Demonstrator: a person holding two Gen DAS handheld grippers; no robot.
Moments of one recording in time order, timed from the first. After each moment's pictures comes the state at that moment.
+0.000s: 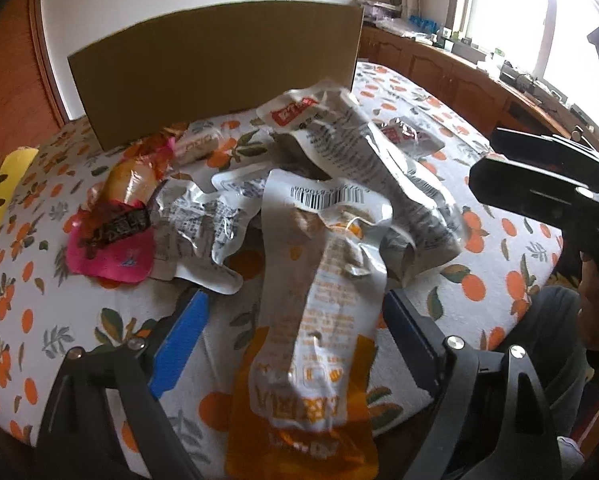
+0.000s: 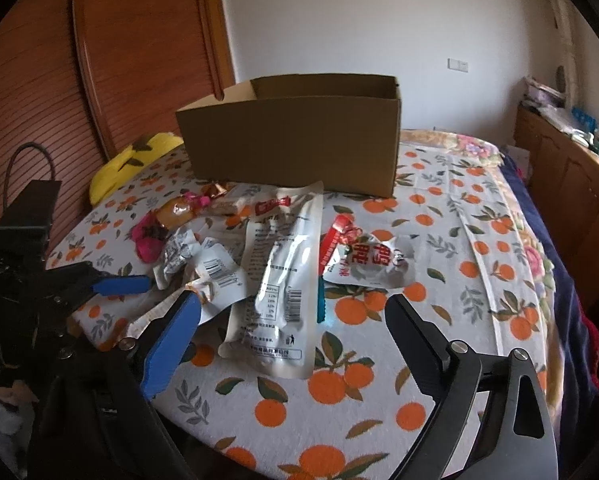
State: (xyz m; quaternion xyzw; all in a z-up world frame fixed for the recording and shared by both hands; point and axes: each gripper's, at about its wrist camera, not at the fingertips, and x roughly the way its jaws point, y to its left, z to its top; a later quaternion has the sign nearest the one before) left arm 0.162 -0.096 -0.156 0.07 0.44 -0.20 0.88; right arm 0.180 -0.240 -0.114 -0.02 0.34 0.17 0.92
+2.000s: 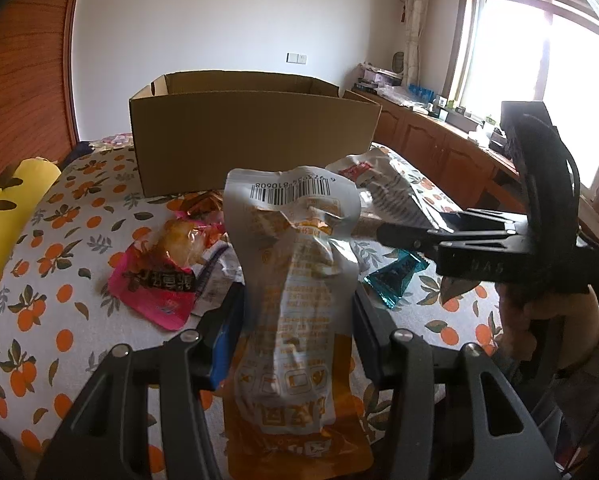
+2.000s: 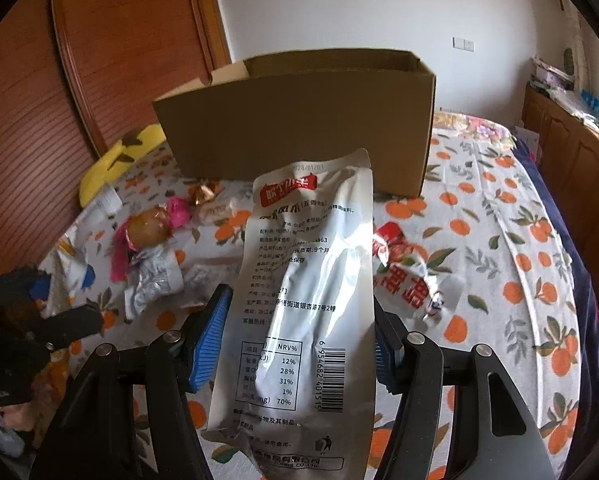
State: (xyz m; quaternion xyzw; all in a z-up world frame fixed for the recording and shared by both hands) left arm 0.153 -0.042 -0.113 0.00 0.34 -0.21 0.92; right arm 0.235 -0.221 -0.129 0.00 0.37 0.17 0.91
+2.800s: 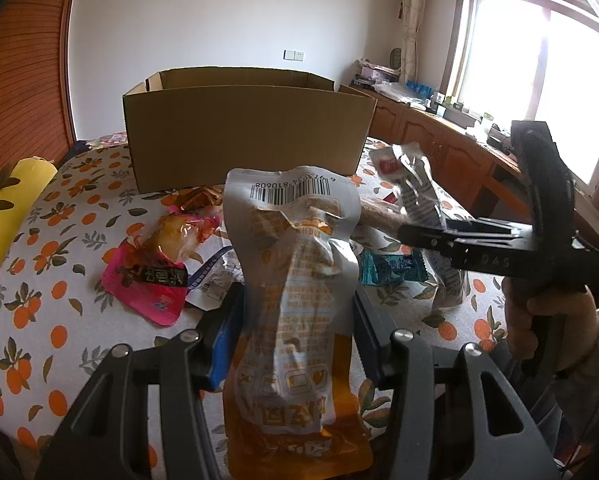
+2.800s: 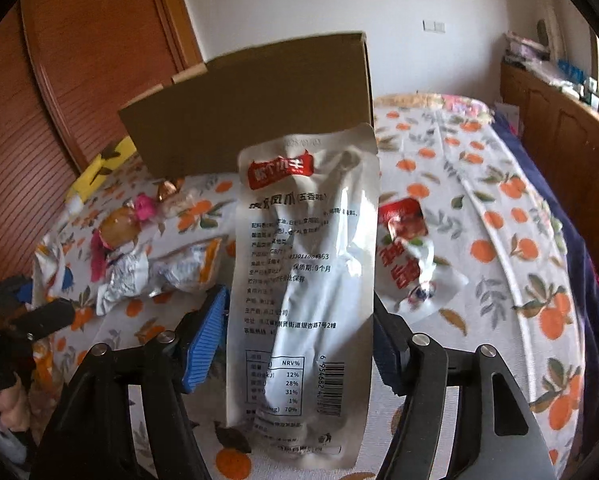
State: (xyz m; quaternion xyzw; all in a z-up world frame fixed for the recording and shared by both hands) left arm 0.151 -0.045 -0.115 0.00 0.34 -0.22 0.91; right arm 0.225 -0.256 -0.142 0.03 0.38 0.14 0.91
